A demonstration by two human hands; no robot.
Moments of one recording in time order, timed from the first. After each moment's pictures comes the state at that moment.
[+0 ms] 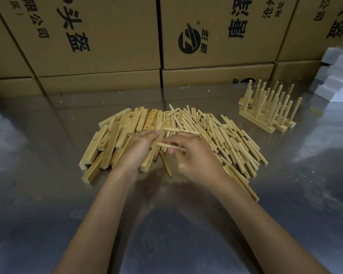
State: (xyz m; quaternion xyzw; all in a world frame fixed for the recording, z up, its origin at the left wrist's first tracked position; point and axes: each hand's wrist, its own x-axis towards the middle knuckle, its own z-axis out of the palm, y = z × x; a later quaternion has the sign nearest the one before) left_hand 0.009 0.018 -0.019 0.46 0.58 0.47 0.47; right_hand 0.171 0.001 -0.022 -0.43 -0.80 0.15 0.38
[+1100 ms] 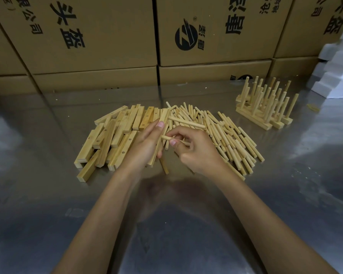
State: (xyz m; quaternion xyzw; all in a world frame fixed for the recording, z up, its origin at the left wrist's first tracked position) left_hand 0.026 0.009 -0.021 0.53 0.54 0.46 0.47; right_hand 0.181 0.010 -0.024 -0.45 -0.74 0.26 0.42
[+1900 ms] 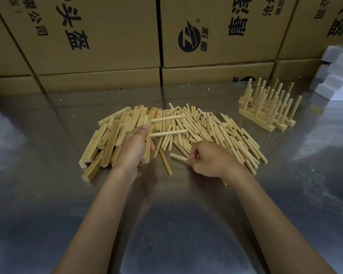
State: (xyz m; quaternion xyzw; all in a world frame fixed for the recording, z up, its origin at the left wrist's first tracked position) left_hand 0.007 0.025 -0.023 0.42 0.63 0.50 0.42; right_hand 0.207 0.023 -0.030 -0.60 -0.77 0.18 0.11
